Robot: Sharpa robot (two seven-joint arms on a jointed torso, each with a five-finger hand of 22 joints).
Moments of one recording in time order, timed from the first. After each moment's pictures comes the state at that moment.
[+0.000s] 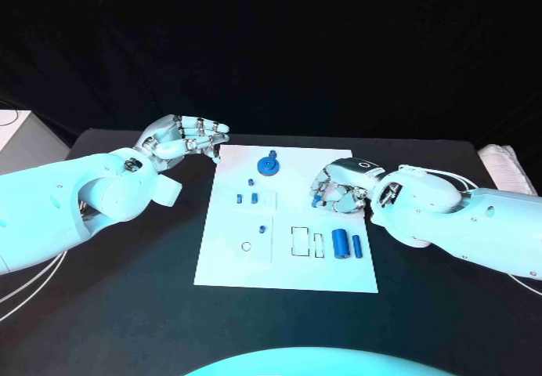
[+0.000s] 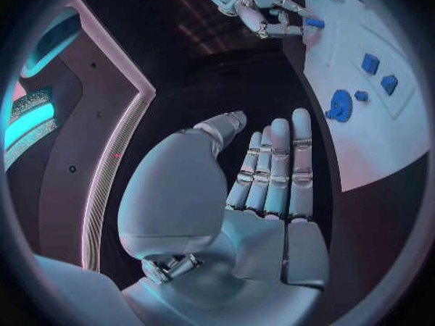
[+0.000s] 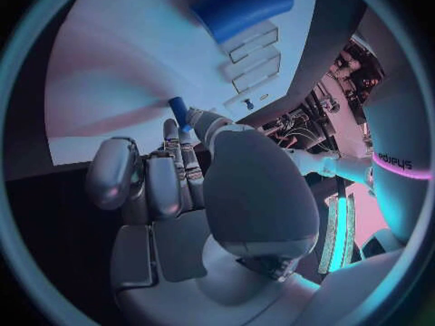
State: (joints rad) left arm 1.27 -0.93 -0.04 1.47 -0.23 -0.13 0.34; left_hand 1.37 -0.19 0.48 0.07 0.26 0.86 0.20 0.21 0.25 0.91 0.15 0.42 0.10 0.91 0.07 1.09 0.44 0.17 0.91 0.16 0.79 0.53; right arm 1.26 -0.87 -0.15 1.62 -1.56 -0.30 -0.12; right_hand 1.40 -0.21 0.46 0.16 0.16 1.03 0.14 0.14 0.33 1.09 0.08 0.23 0.07 1.47 0.00 1.32 1.12 0.11 1.44 0.09 1.15 1.16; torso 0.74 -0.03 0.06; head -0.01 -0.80
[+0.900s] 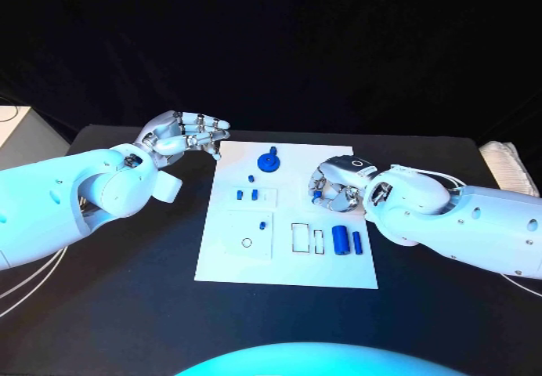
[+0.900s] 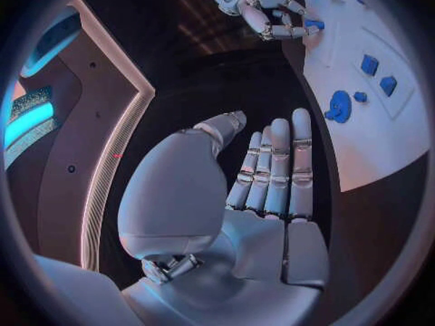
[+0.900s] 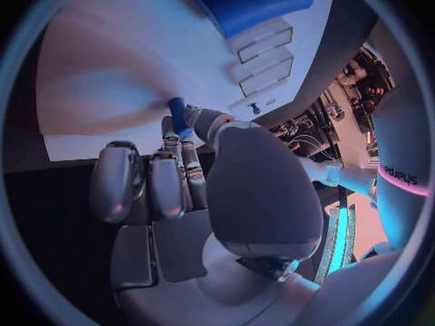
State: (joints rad) left arm 1.27 -0.93 -0.04 1.47 -0.23 -0.12 0.34; left_hand 1.37 -0.19 0.47 0.07 0.26 0.86 0.20 0.21 0.25 0.91 0.15 0.42 0.10 0.91 0.07 1.09 0.44 0.17 0.91 0.16 0.79 0.53; right arm 1.24 -0.83 -0.15 1.60 -1.64 -0.32 -0.18; right_hand 1.42 -0.22 0.60 0.09 0.11 1.10 0.12 0.20 0.37 1.20 0.09 0.20 0.07 1.47 -0.03 1.33 1.14 0.10 1.46 0.07 1.21 1.23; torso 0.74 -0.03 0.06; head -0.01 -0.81
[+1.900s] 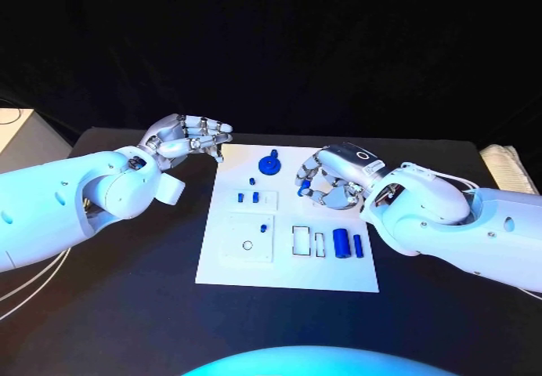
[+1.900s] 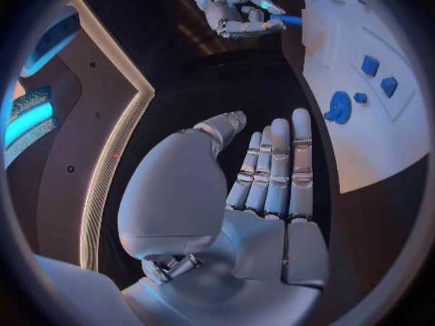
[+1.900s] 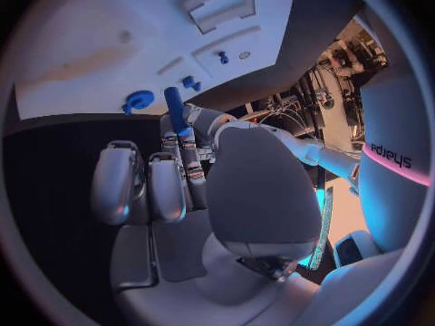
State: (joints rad) left arm 1.27 -0.92 -0.04 1.47 -0.23 -0.12 0.33; left_hand 1.37 -0.19 0.47 0.07 0.26 0.86 0.20 0.21 0.25 0.91 0.15 0.42 0.10 0.91 0.07 1.09 0.44 0.17 0.91 0.16 0.79 0.53; right arm 1.28 -0.88 -0.13 1.81 -1.64 -0.47 -0.19; right_hand 1.42 -0.21 0.60 0.08 0.11 1.12 0.11 0.22 0.39 1.22 0.10 0.20 0.07 1.47 -0.03 1.34 1.15 0.10 1.46 0.06 1.23 1.25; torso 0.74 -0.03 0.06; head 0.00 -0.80
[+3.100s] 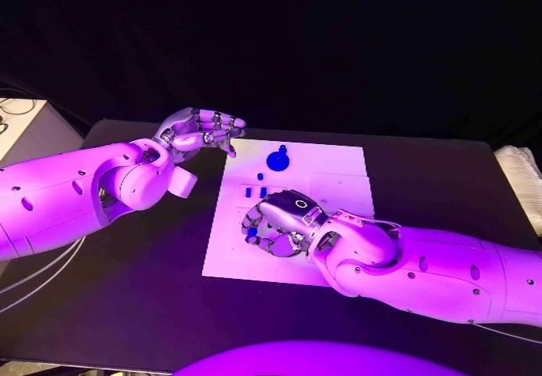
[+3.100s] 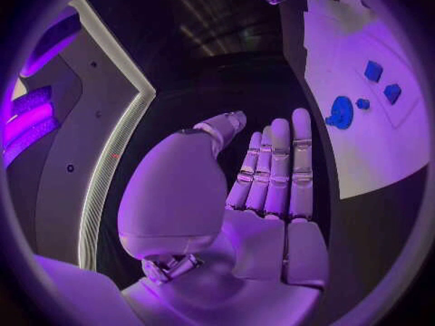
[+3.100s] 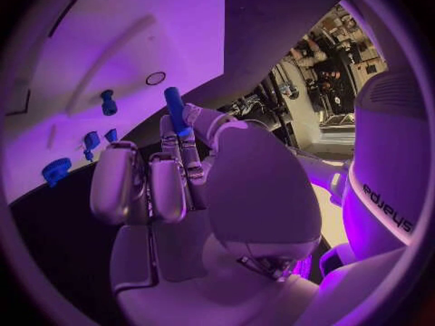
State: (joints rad) left arm 1.27 -0.91 -0.04 1.47 -0.23 -0.11 0.33; left_hand 1.37 -0.19 0.47 0.07 0.26 0.86 0.20 0.21 0.25 0.91 0.15 0.42 0.10 0.91 0.07 1.09 0.44 0.17 0.91 0.16 0.79 0.53; right arm 1.11 -0.62 -0.15 1.71 -1.68 -0.51 -0.13; right_hand 1.42 -0.21 0.59 0.08 0.11 1.12 0.11 0.22 0.39 1.22 0.10 0.20 0.07 1.47 -0.03 1.34 1.15 0.10 1.46 0.06 1.23 1.24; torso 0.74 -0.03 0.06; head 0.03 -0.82
